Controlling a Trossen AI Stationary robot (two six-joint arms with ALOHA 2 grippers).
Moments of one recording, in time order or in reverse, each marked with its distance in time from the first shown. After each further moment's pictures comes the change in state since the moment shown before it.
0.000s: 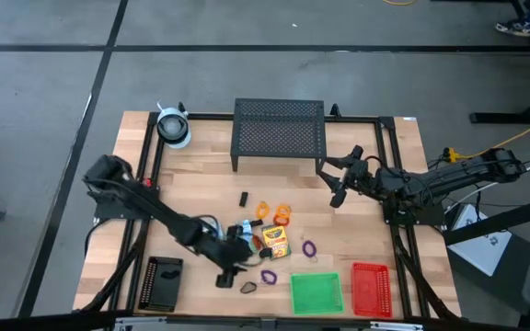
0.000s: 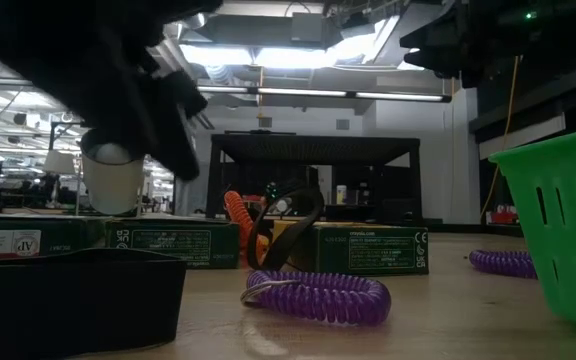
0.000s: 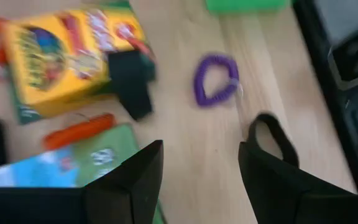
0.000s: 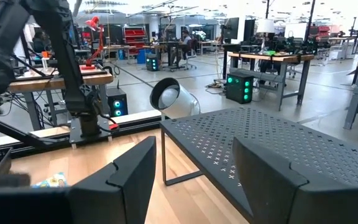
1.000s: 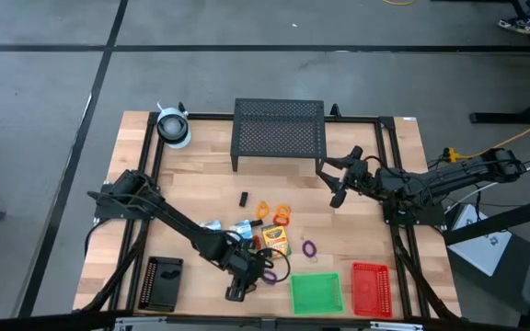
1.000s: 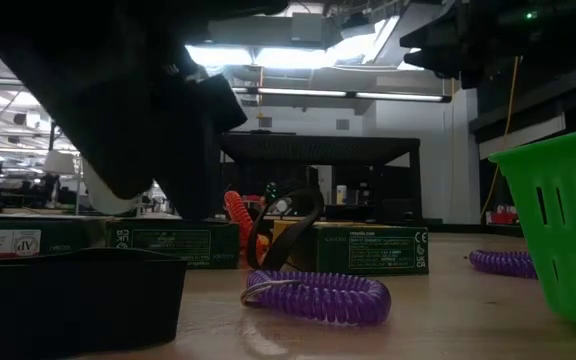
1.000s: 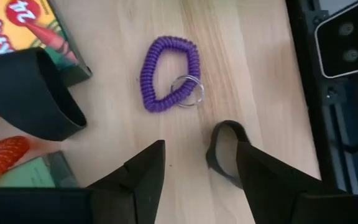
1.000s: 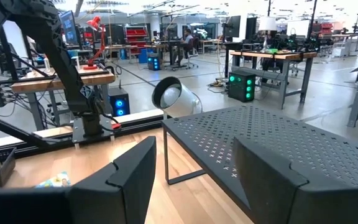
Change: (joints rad) left arm 0.008 0.200 0.305 -0.252 0.162 -0.014; right arm 0.000 0.000 0.000 -0.005 -0.014 0.015
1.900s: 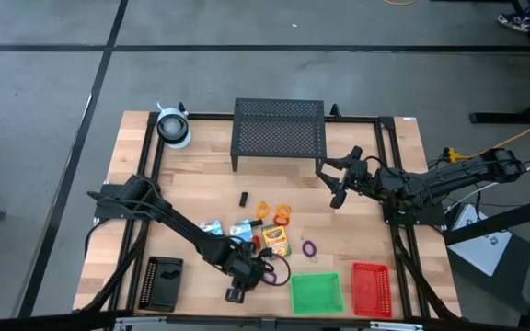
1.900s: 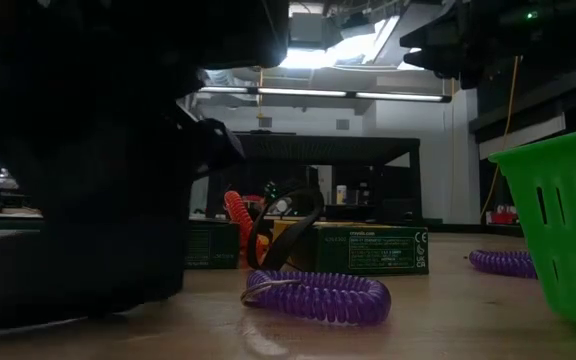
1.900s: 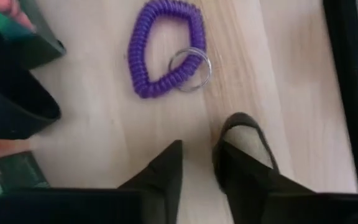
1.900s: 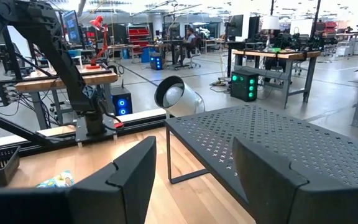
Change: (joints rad) left arm 0.000 0.072 0.000 0.012 0.013 0.031; right arm 0.000 0.000 0.000 -0.003 -0.005 0.004
